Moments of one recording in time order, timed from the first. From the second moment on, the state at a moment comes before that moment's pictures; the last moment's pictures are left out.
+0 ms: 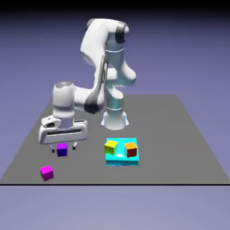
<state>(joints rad) -0.12 0.34 -0.32 -2.15 0.14 2.58 -0.23</state>
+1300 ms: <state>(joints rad) 0.18 -0.01 -0.93 -2.67 -0.27 2.71 -1.05</state>
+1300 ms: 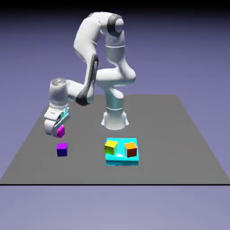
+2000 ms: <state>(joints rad) 0.13 0.05 -0.85 -2.66 -0.18 2.75 -1.12</state>
